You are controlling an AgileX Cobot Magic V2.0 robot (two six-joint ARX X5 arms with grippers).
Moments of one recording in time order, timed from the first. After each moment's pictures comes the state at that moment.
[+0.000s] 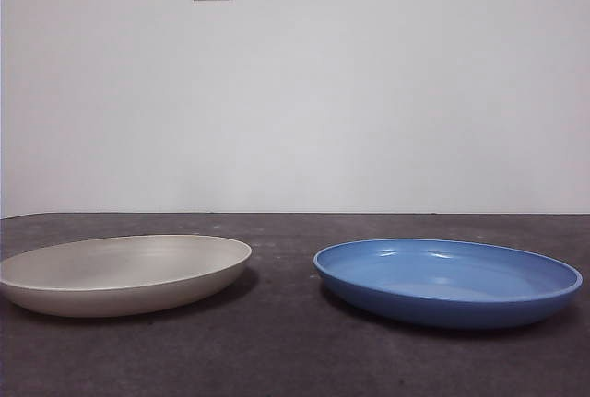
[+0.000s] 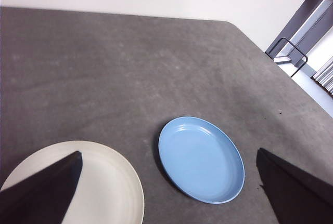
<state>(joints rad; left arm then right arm) -0.20 0.76 0.99 -0.61 0.52 -0.19 0.18 0.70 0.99 -0.70 -0.57 0.15</state>
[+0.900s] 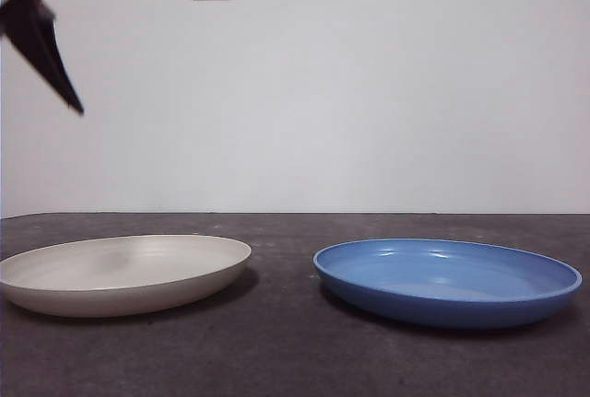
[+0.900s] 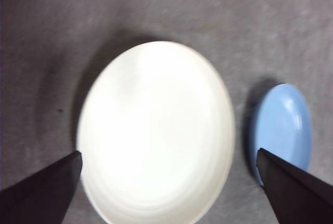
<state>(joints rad) 0.09 1.40 1.01 -0.68 0.63 -0.22 0.18 0.70 0.99 -0.70 -0.57 0.15</state>
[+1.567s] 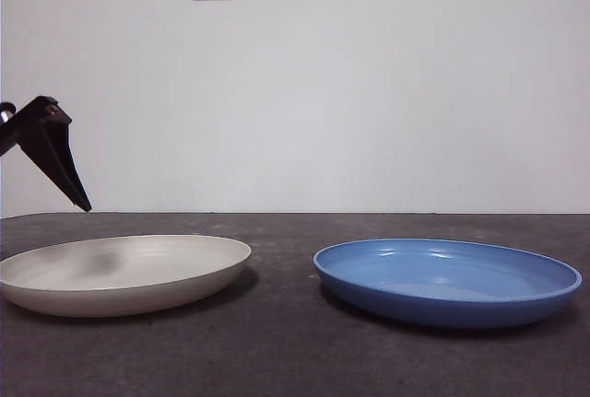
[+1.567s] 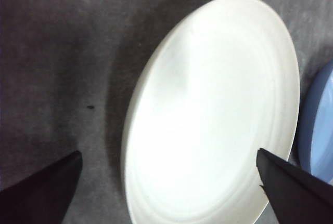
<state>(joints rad) 0.09 1.69 1.01 -0.64 0.67 -0.09 0.18 0.70 0.99 -0.70 -0.57 0.15</state>
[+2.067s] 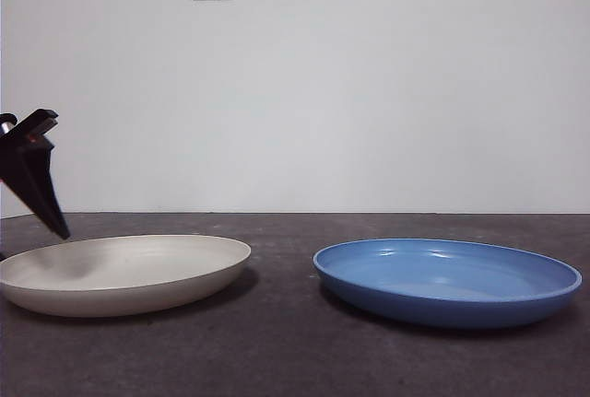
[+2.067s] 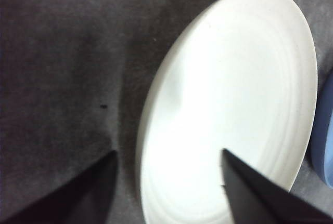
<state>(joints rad) 0.09 1.71 1.01 -0.64 0.65 -0.08 0.18 0.70 0.99 -0.70 -0.57 0.15</state>
